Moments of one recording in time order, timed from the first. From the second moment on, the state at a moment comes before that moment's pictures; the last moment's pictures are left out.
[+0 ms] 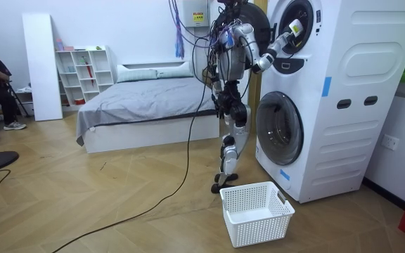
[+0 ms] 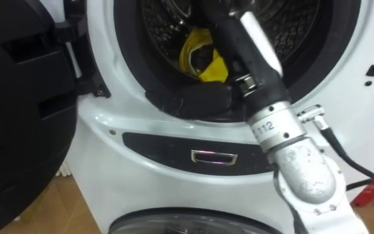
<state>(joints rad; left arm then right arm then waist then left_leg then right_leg) 0.25 0.25 0.00 0.90 0.42 0.18 -0.08 -0.26 -0.40 0.07 -0.50 0.10 0.17 0.00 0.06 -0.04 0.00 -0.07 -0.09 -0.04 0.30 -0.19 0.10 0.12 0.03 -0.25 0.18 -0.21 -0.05</state>
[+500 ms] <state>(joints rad) 0.27 0.22 0.07 0.90 0.42 0.19 -0.07 -0.26 -0.41 -0.03 -0.48 0.08 0.17 -0.07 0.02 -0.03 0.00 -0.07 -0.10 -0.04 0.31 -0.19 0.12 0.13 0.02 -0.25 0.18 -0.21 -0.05</state>
